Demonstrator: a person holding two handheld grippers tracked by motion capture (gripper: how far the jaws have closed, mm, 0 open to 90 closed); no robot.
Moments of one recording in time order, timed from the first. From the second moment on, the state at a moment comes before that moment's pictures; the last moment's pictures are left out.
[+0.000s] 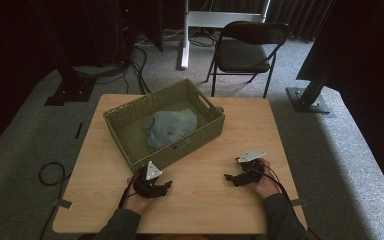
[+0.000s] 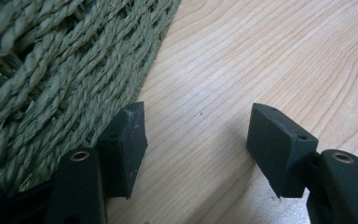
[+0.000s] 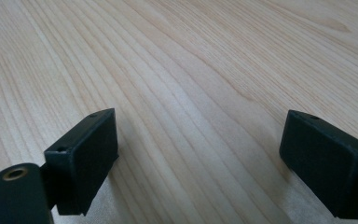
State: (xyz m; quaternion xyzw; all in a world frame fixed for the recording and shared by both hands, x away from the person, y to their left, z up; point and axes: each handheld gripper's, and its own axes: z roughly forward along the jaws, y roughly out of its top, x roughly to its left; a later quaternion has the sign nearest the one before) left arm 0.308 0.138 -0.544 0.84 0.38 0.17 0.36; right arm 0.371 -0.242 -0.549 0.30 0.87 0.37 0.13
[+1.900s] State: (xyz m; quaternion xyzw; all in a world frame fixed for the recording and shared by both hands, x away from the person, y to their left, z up) left arm 0.312 0.147 -0.464 0.84 0.34 0.18 0.40; right arm 0.370 -0.243 -0.549 0.31 0.87 0.37 0.13
